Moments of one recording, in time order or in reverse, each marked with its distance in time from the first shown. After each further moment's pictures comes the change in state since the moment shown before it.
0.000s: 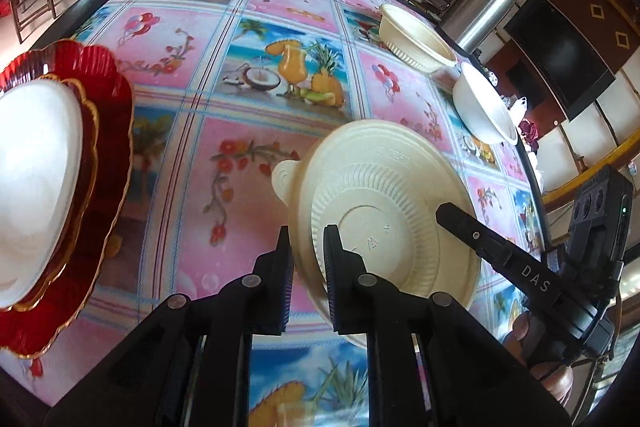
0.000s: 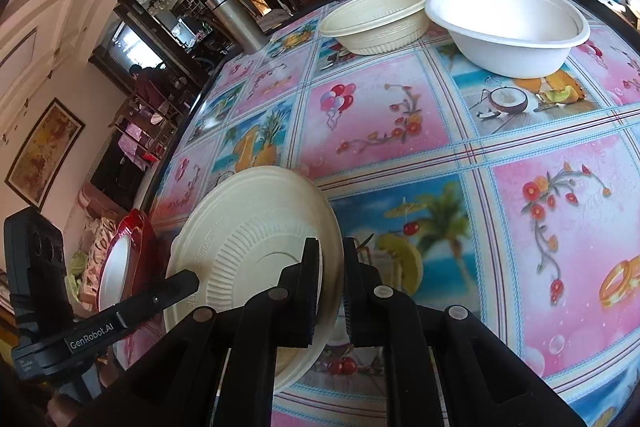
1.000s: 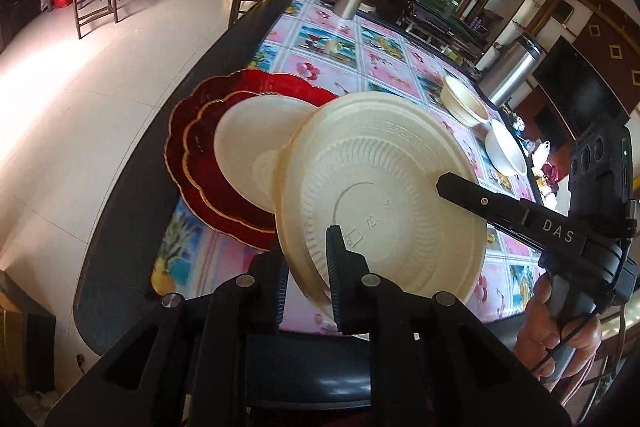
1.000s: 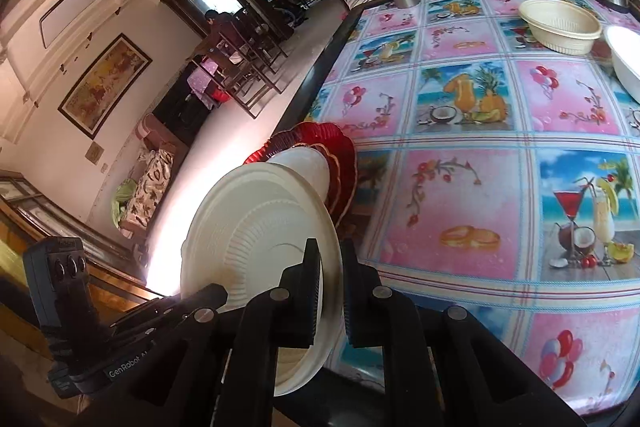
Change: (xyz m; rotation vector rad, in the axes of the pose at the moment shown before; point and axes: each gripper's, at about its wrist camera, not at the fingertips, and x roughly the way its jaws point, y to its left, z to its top) left arm -0.148 0.120 -0.032 -0.114 -0.137 0.111; right arm -0.026 0.193 -0.054 -0.194 0.136 0.219
